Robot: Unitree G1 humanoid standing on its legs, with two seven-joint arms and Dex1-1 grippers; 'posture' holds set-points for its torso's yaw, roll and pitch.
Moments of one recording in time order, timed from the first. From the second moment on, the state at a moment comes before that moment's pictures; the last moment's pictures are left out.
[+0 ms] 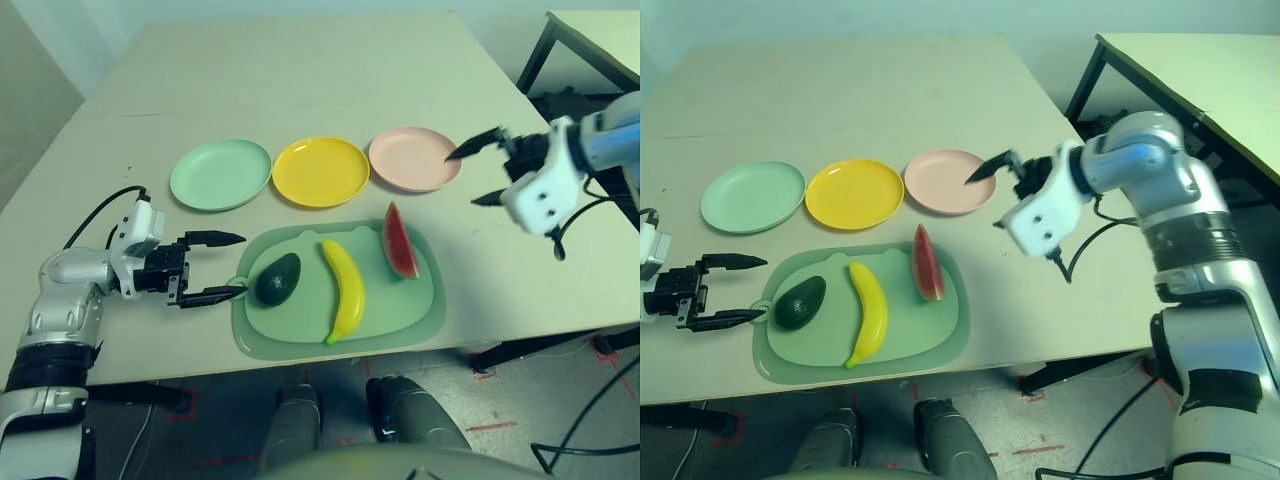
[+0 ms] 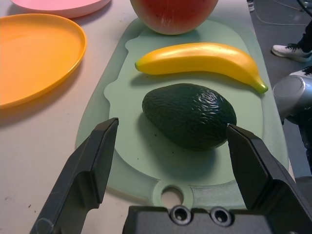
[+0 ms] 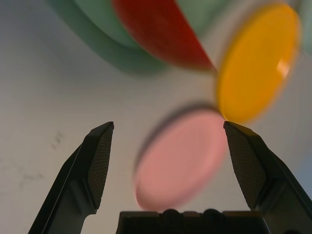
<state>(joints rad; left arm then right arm) -0.26 0.84 0.17 0.37 -0.45 -0.12 -1.60 -1.07 -0.81 0.50 0.52 -0.17 -0.96 1.50</state>
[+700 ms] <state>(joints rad) -0.27 0.84 0.16 0.33 -0.45 -0.09 -1.57 -1.16 -0.66 0.62 0.48 -0.32 -0.97 1.48</state>
